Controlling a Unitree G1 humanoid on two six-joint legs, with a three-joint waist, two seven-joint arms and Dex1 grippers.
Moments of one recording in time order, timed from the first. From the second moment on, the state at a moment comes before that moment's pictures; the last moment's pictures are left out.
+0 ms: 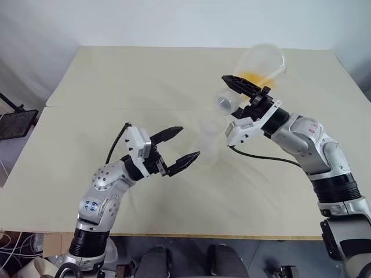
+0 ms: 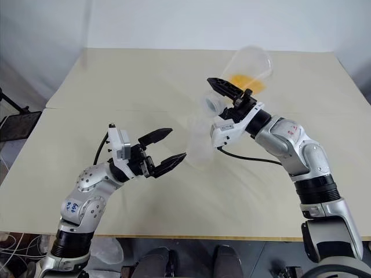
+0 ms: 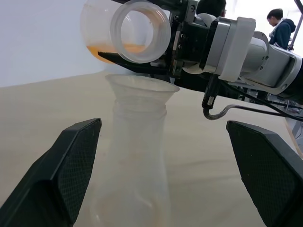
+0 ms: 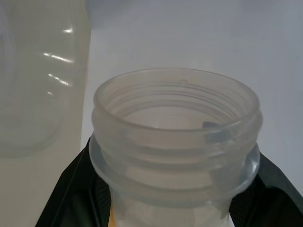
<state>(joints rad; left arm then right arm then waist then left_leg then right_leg) -0.29 0.33 -0.02 -0.30 -0.52 0.27 -0.72 -0.73 -0.67 0.15 0.12 -0.72 -0.61 0.19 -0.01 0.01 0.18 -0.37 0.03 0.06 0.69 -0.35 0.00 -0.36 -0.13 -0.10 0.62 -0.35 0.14</state>
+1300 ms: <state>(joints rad) -0.28 0.31 -0.02 -0.31 -0.50 0.25 -0.70 -0.76 -0.68 0.18 0.13 -0.83 -0.63 0.08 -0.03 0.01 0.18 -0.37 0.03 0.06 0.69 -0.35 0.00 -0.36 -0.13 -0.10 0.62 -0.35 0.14</state>
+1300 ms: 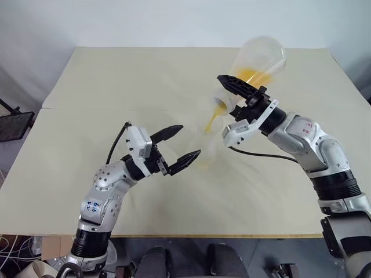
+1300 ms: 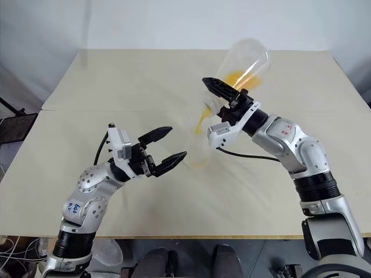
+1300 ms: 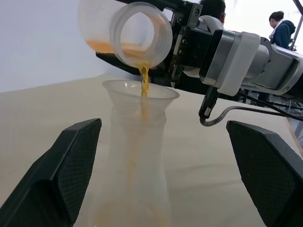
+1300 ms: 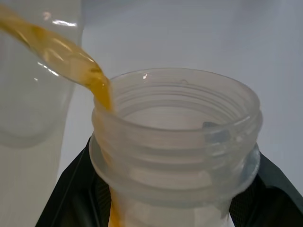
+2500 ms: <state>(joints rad) -0.28 0.29 -0.02 -0.31 -0.49 0.24 -0.68 -0.78 -0.69 0.22 0.17 -0.91 -0.63 0.00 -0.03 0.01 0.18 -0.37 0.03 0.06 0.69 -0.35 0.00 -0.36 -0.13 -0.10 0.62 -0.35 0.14</state>
